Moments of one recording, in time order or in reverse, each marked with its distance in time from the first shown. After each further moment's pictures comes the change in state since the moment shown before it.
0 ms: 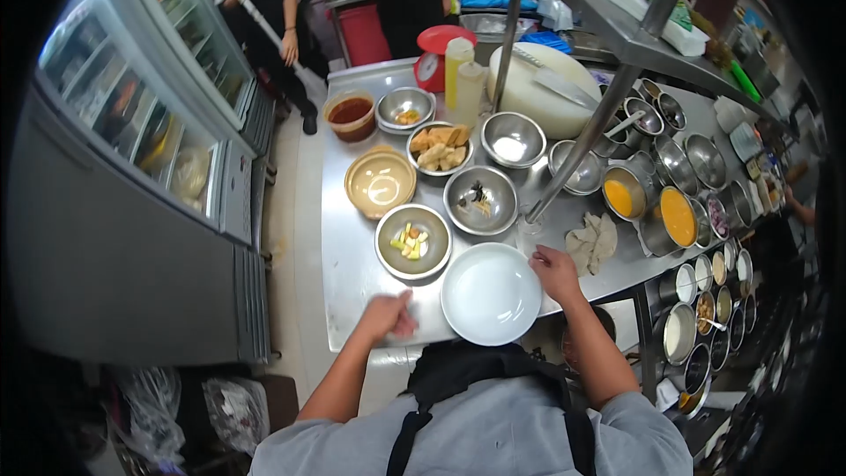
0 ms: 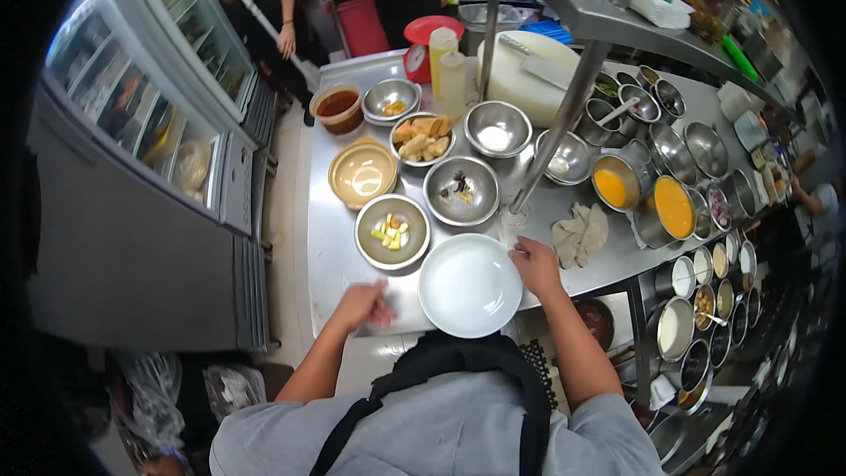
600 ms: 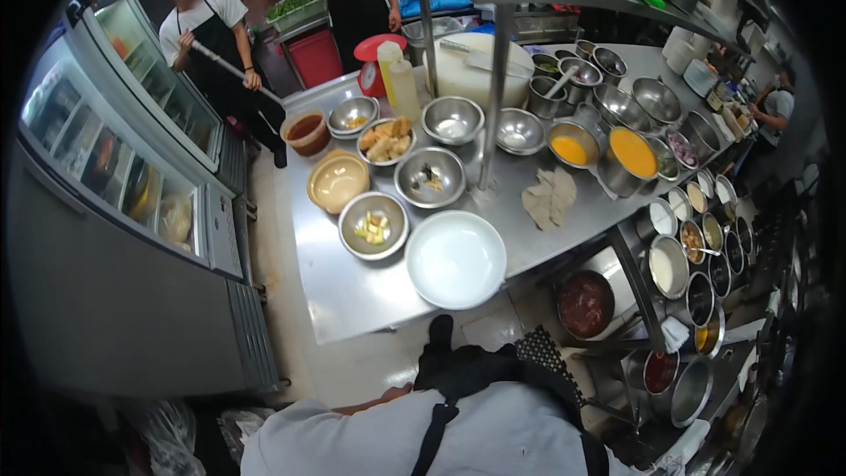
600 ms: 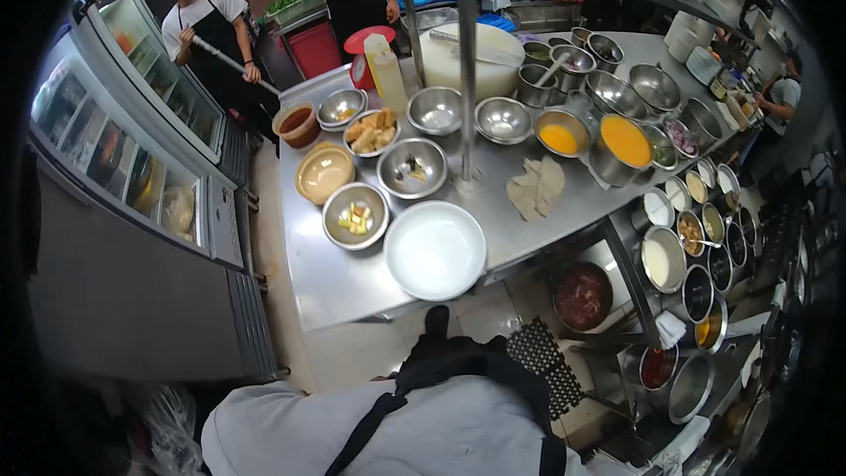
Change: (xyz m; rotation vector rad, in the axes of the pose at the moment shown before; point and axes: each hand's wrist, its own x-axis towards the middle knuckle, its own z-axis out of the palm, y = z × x) left_hand -0.020 -0.284 0.058 0.391 -0.478 -0.343; right_hand -0.488 0.202 0.022 -0.147 -0.264 1.093
